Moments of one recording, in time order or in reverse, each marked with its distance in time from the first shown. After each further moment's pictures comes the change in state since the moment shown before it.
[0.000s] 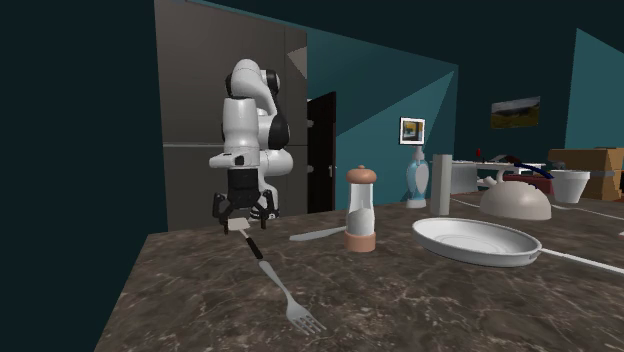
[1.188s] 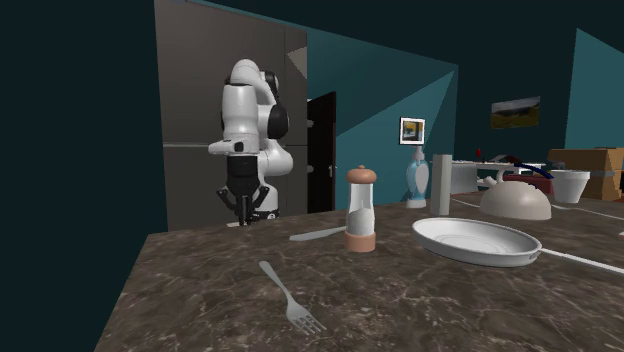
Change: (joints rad) arm -0.011 -0.068 0.018 0.033 -0.016 -0.098 0.015
